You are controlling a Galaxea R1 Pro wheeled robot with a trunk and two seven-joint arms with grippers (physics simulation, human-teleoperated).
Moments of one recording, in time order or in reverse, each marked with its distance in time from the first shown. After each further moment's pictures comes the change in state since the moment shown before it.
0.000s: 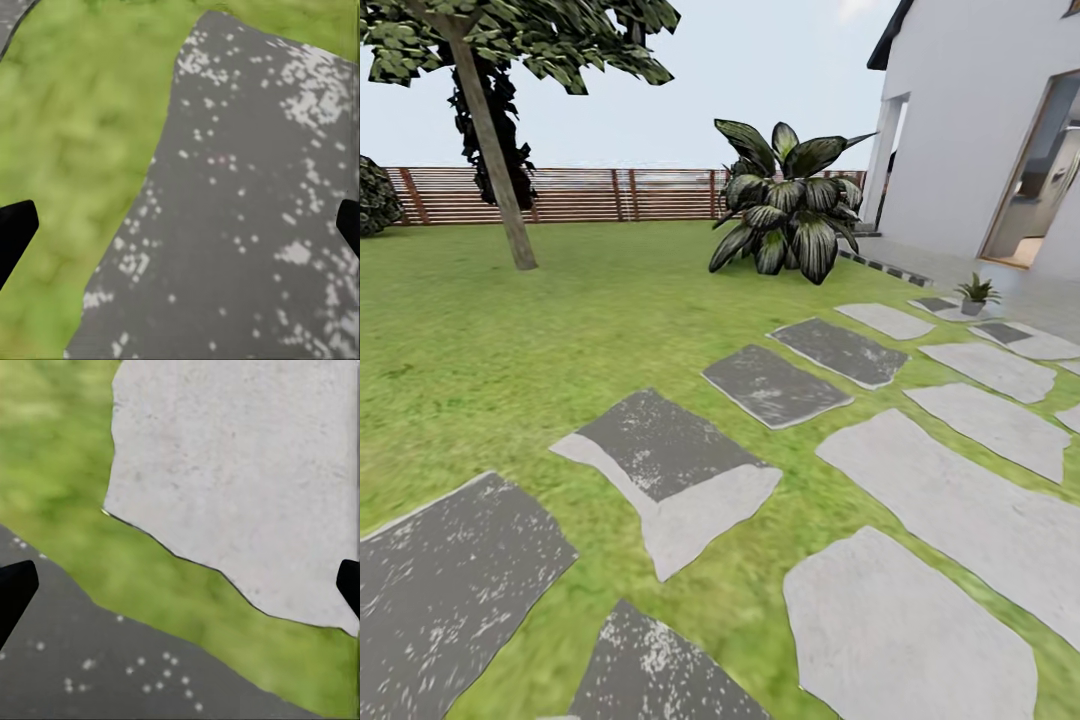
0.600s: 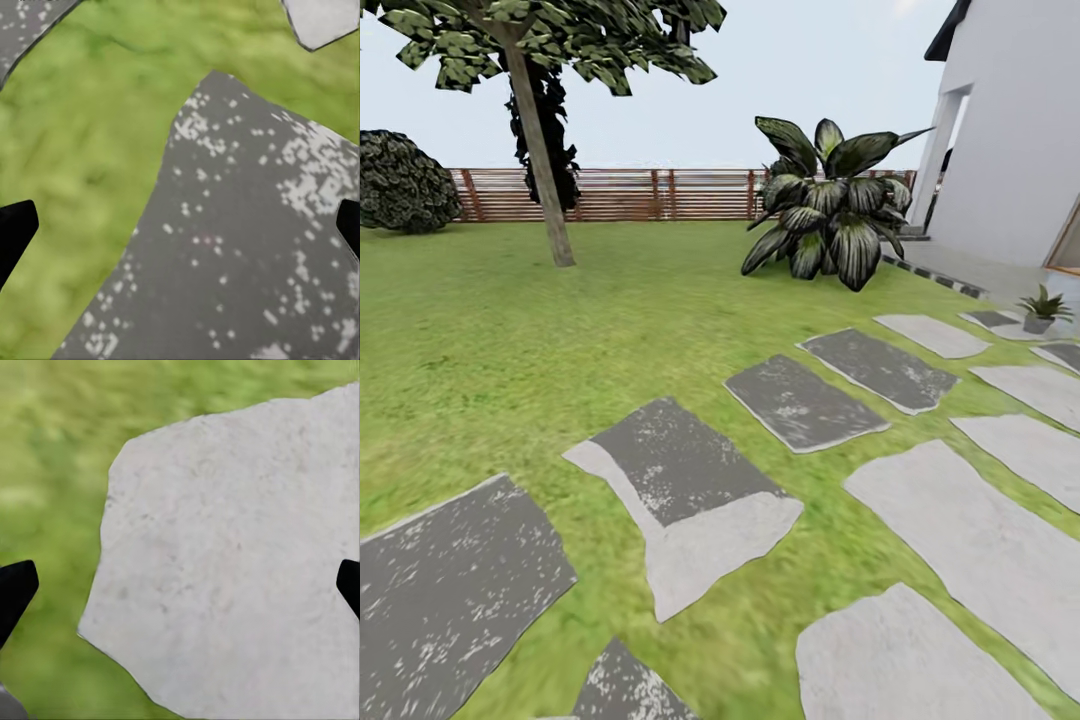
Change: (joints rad) left arm 0.001 0.001 0.001 -0.001 0.000 0.000 0.000; right arm 0.000 0.001 0.001 0.000 0.000 0.000 0.000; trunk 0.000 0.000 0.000
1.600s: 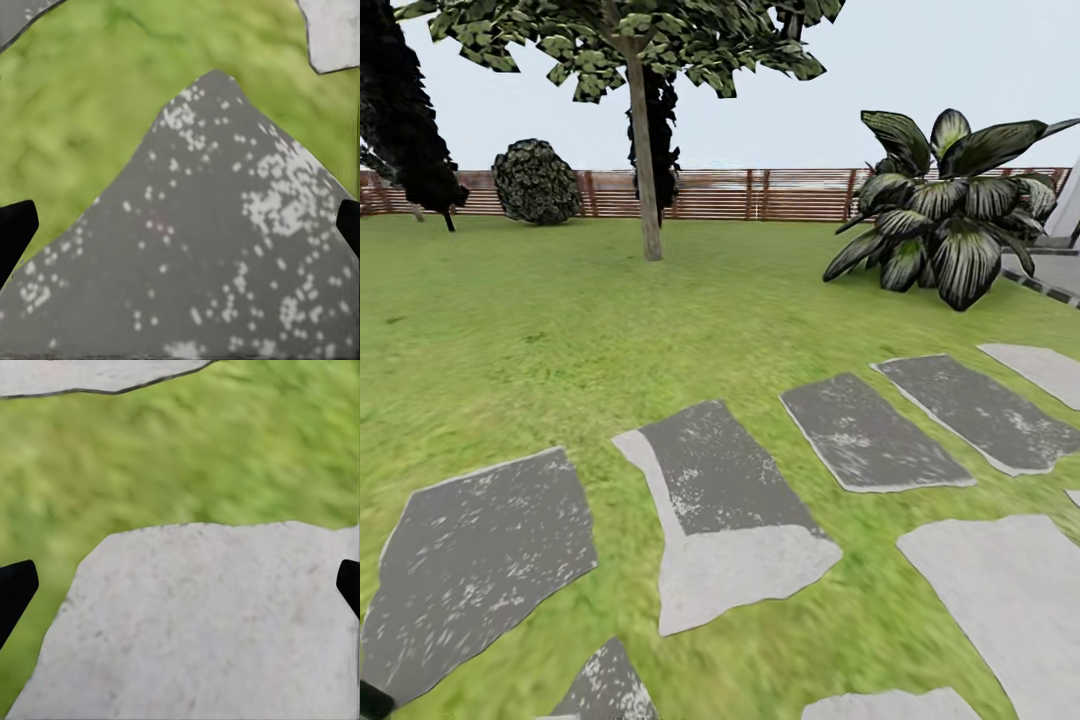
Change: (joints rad) left arm -0.001 0.000 0.001 0.000 0.000 -0.001 0.000; right arm 0.000 0.000 0.003 0.000 0.000 0.000 0.000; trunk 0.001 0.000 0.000
